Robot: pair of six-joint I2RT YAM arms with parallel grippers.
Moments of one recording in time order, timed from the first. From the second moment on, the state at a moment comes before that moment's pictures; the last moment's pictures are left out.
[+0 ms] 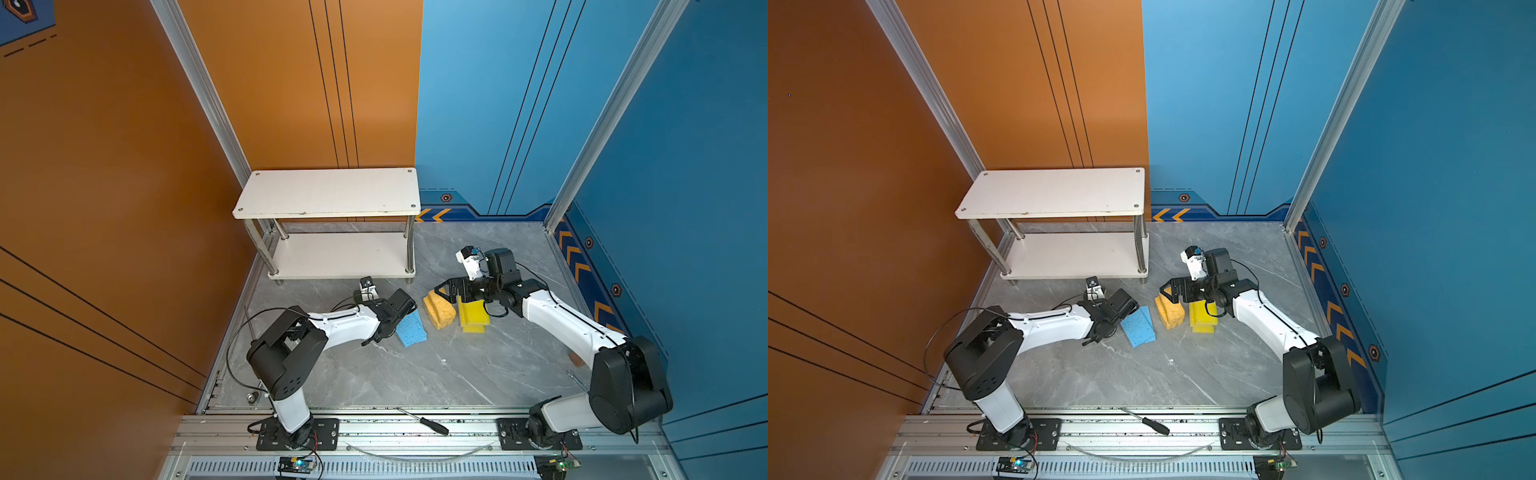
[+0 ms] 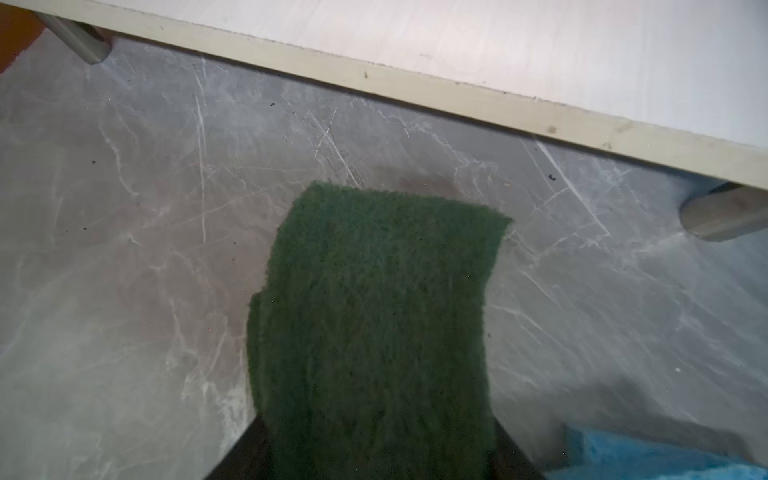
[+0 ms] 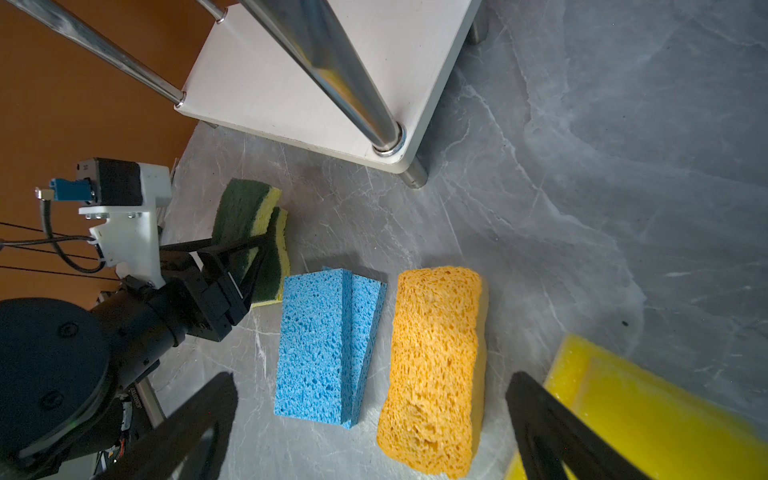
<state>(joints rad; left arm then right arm) -0.77 1.73 0.97 -0.44 -0.76 -0.99 0.34 1.45 0.98 -0.30 -0.48 0.23</state>
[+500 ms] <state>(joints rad) -0.72 1.64 0.96 -0.23 -0.73 -0.71 0.34 1.43 0.98 -0.30 -0.48 0.23</state>
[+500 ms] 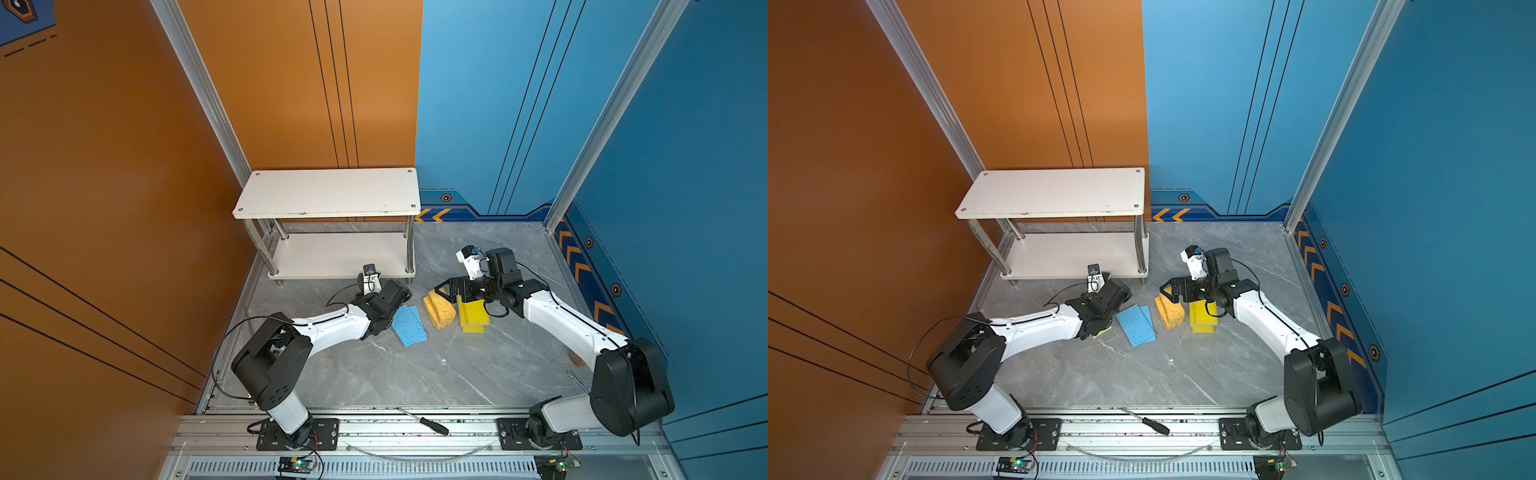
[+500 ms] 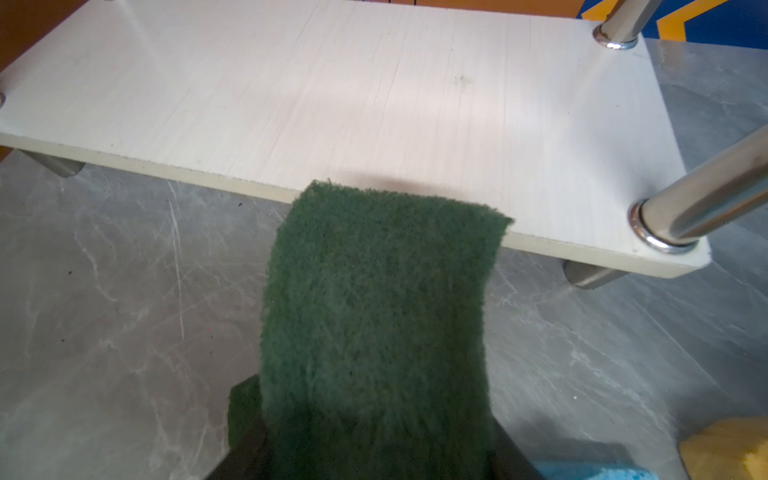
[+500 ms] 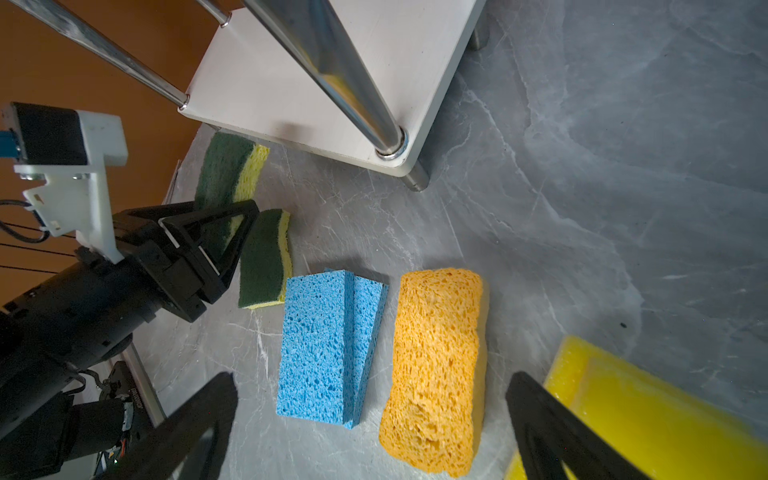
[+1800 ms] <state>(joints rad) -0.59 1.87 1.25 -0.05 -0.52 -0.50 0.33 1.36 0.96 -0.31 -0.45 0.23</state>
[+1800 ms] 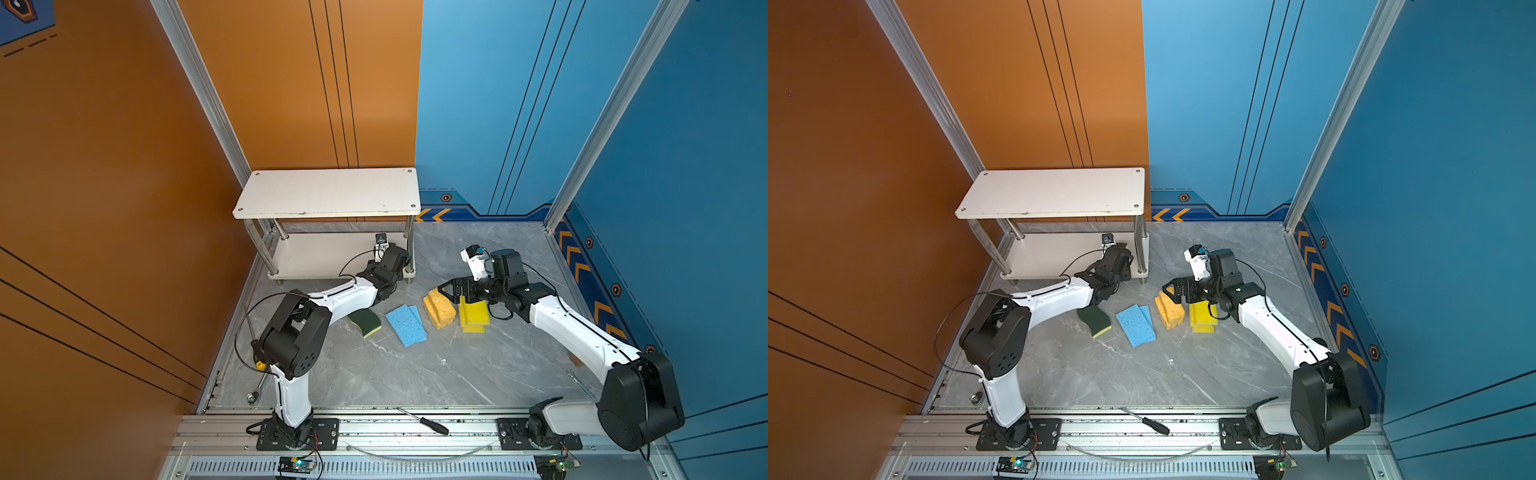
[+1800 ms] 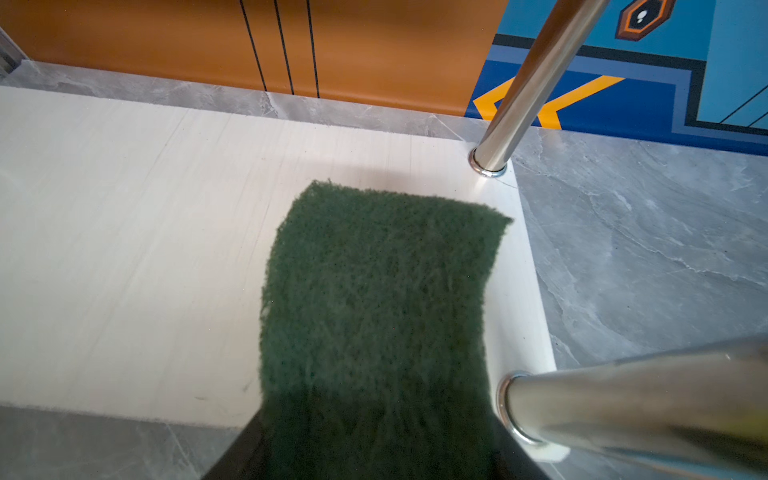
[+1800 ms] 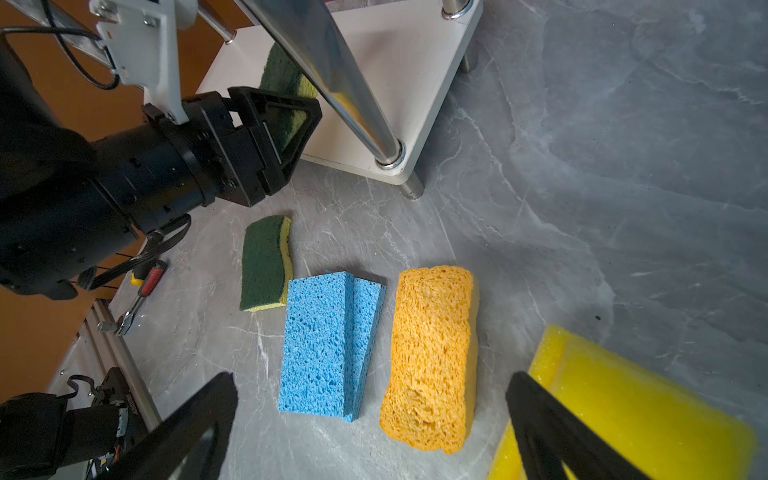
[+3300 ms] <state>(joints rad) -0.53 2.02 1.36 -0.03 -0.40 -0.43 0.33 1.36 0.93 -0.31 -0.45 0.23</state>
